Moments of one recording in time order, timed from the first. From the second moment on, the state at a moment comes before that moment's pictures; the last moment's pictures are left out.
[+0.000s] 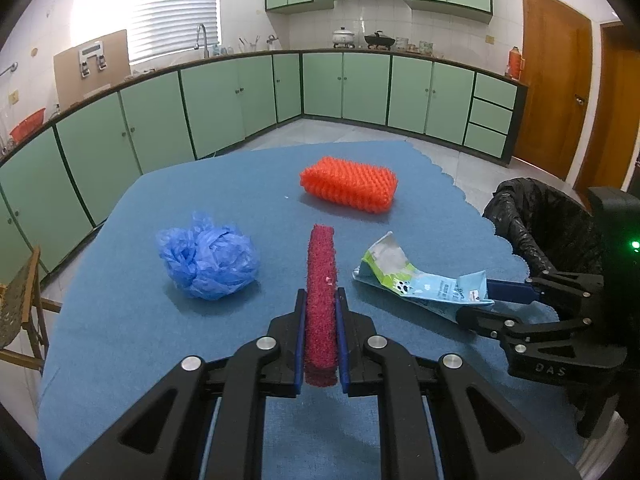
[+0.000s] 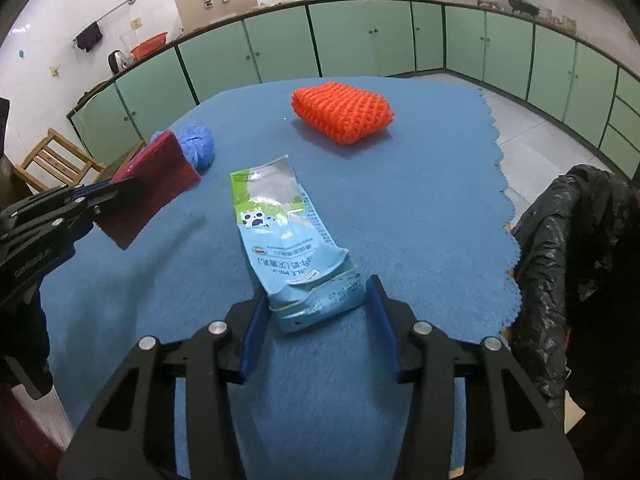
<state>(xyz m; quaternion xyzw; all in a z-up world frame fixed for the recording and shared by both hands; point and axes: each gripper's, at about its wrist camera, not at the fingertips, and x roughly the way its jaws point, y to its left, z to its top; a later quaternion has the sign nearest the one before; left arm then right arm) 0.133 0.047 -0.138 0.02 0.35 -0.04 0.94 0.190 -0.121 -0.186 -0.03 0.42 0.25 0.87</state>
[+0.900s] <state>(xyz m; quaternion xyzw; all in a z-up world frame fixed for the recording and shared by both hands) 0.138 -0.038 -0.062 0.03 0.27 -0.13 0.95 0.151 -0.228 -0.054 0.01 0.28 0.13 0.95</state>
